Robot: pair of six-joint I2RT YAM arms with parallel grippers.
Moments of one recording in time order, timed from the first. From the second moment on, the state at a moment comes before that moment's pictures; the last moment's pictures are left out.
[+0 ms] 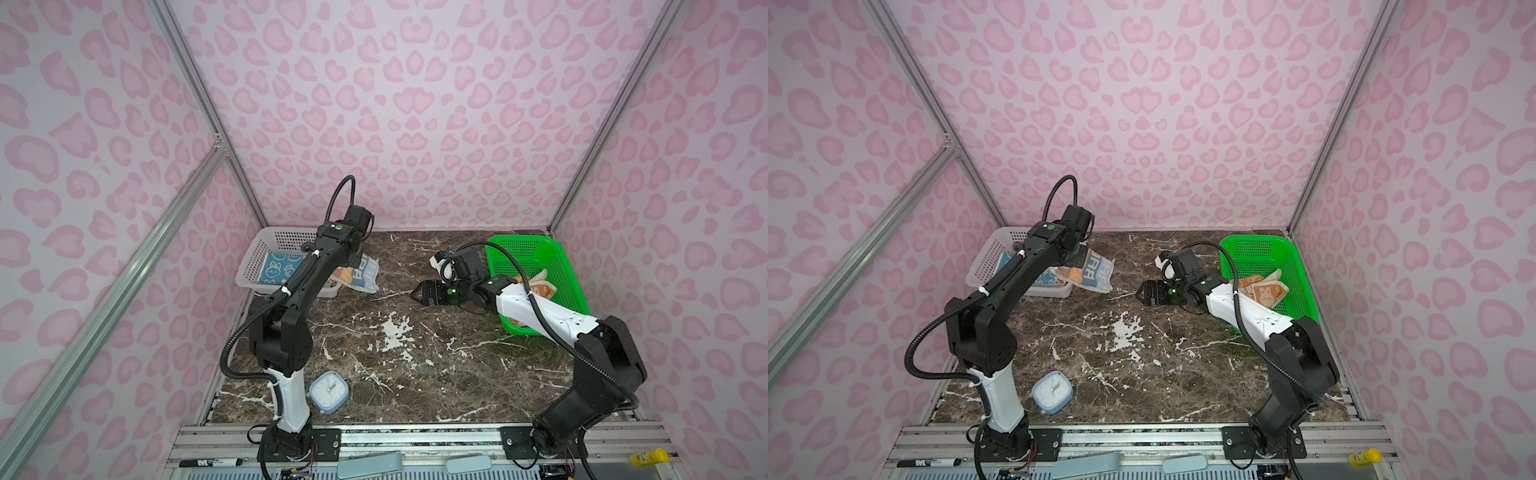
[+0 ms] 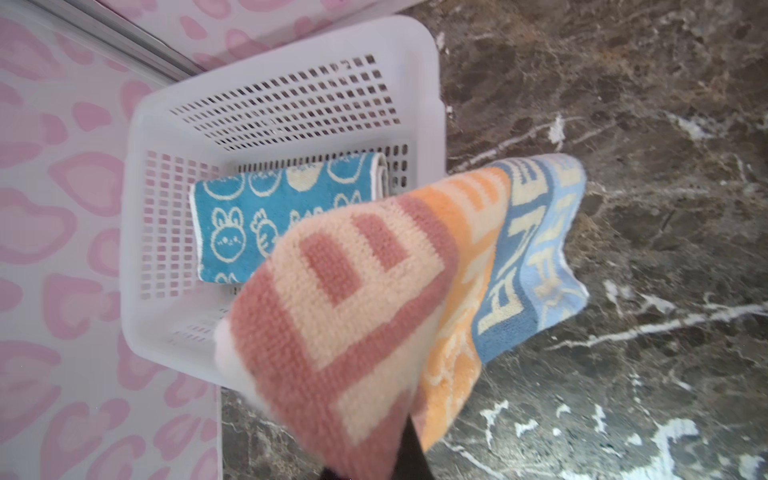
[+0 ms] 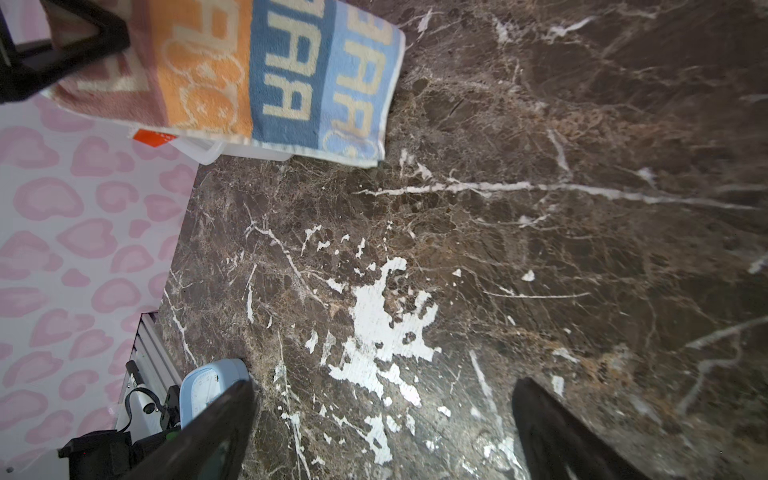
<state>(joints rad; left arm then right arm) -0.33 1.91 1.86 -1.05 -0.48 -0.06 0.55 1.65 1.21 -0.37 -0.38 0.47</state>
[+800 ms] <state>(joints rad) -0.05 1.97 1.71 -0.69 -0.47 0.29 0.63 1.90 1.56 -0.47 -0.37 0.48</state>
